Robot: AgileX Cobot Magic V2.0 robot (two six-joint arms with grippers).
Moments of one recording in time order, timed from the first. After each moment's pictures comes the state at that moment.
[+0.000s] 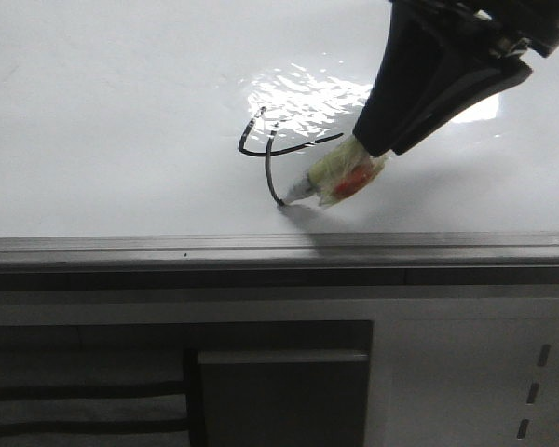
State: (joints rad) left arm -0.41 0.72 -0.70 -0.42 0.58 0.60; right arm 0.49 1.32 -1.06 0.37 0.79 -0.42
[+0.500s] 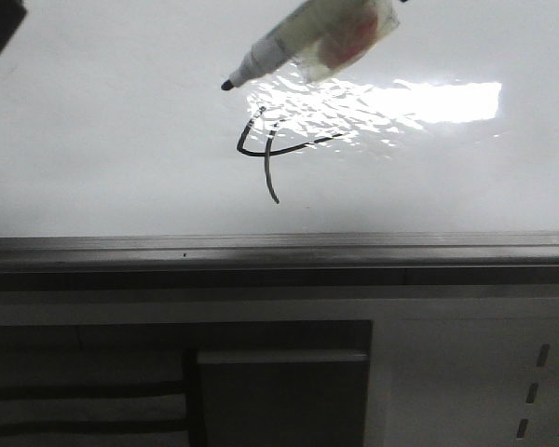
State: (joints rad) left arm -0.41 1.02 -0.90 -0.70 0.89 1.14; right arm 0.57 1.17 -1.16 0.37 0.94 -0.98
